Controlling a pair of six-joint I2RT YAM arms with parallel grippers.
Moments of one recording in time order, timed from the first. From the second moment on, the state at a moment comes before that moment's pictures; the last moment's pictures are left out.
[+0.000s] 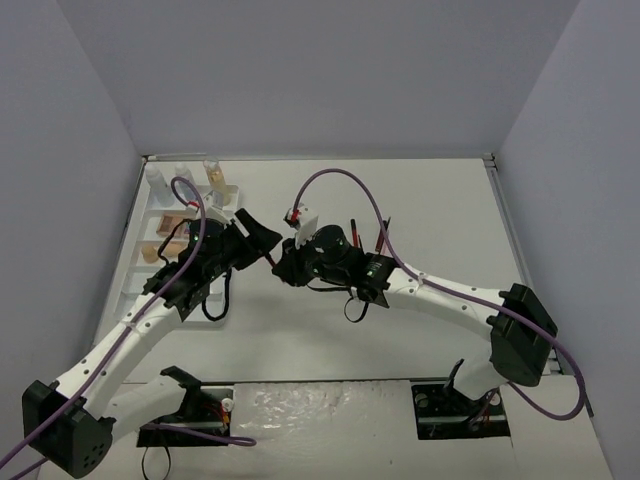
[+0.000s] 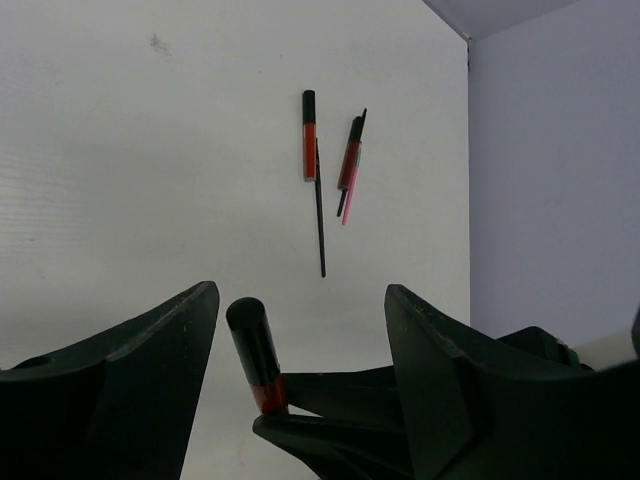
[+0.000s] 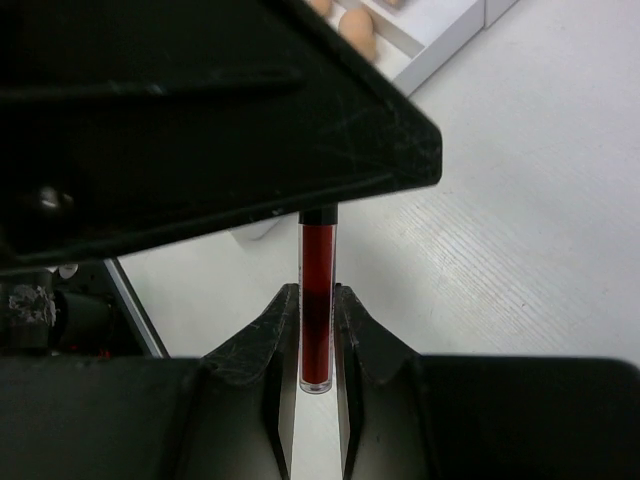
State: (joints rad) left arm -0.48 1.00 0.86 -0.28 0.03 -0.92; right arm 0.96 1.50 1.05 0.05 -0.09 0.36
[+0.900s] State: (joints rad) left arm -0.47 0.96 0.82 -0.35 -0.12 -1.04; right arm 0.93 1.43 1.01 0.05 0.02 0.37
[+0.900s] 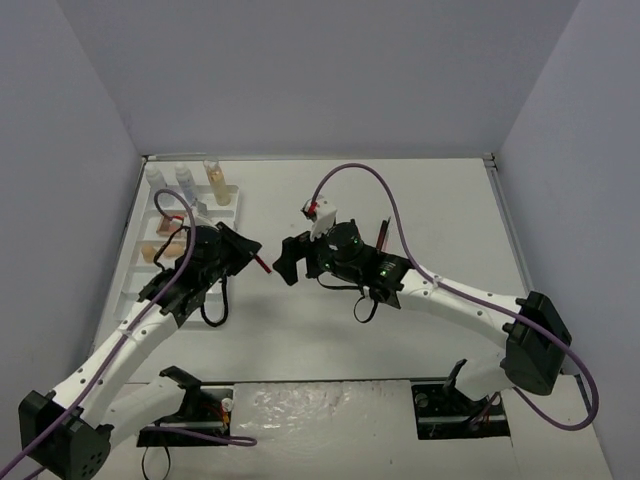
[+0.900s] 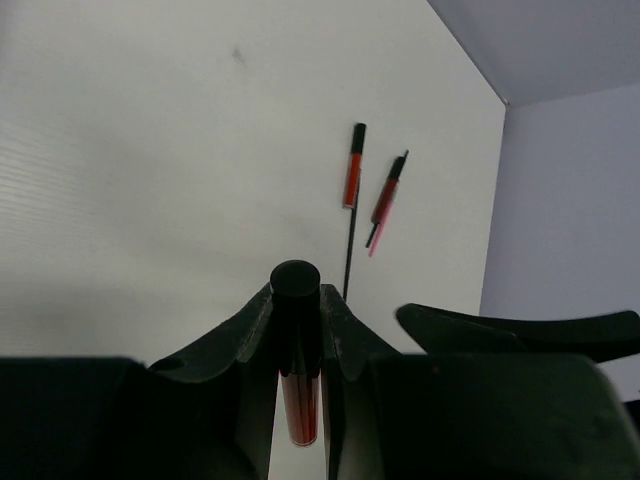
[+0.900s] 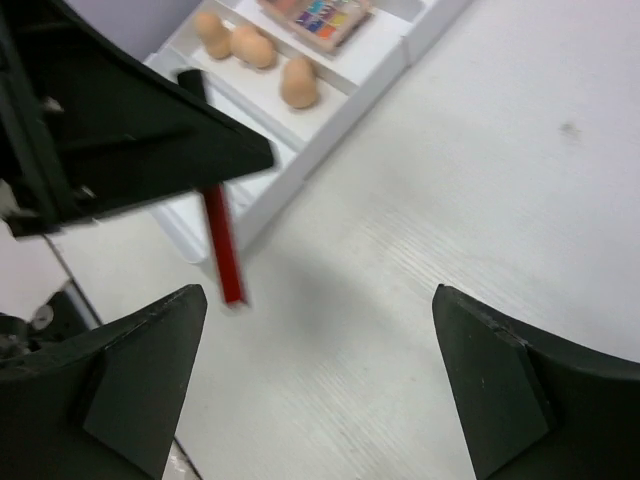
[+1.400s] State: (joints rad) left arm 0.27 1.10 0.75 -0.49 -0.04 -1.03; right arm 0.75 1.13 0.90 -0.23 0.14 0.31
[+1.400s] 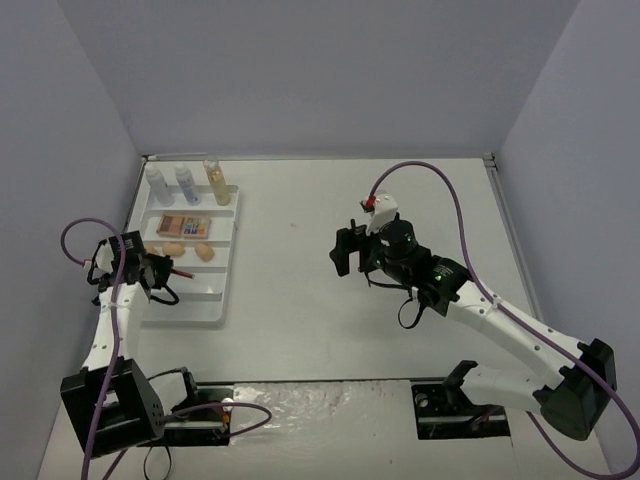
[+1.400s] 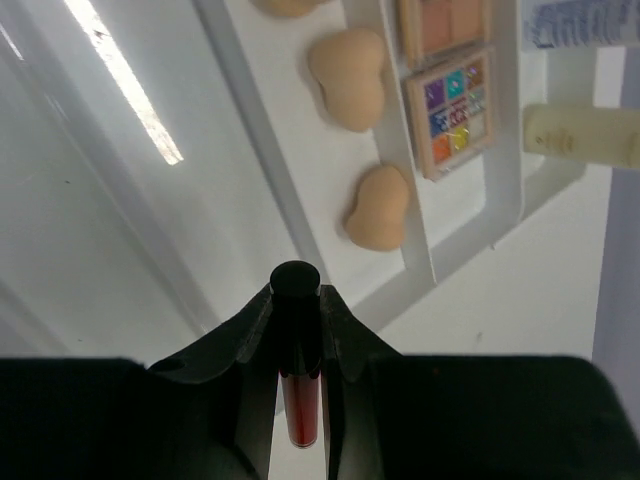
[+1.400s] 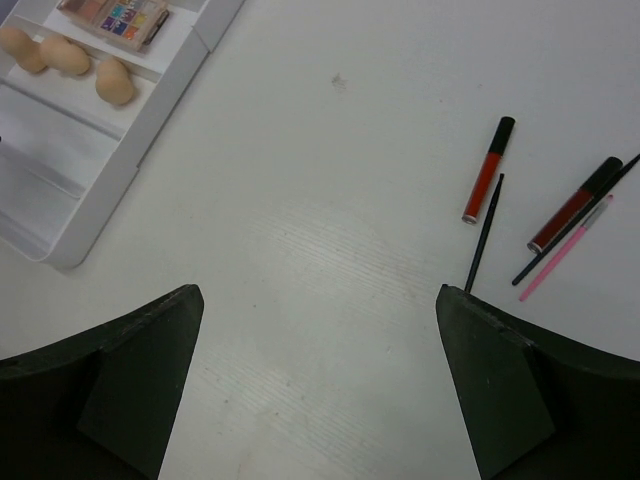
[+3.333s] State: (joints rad) left arm 0.33 0.89 0.90 -0.77 0.20 -0.47; right arm 0.53 1.89 1.28 -0.30 0.25 0.37
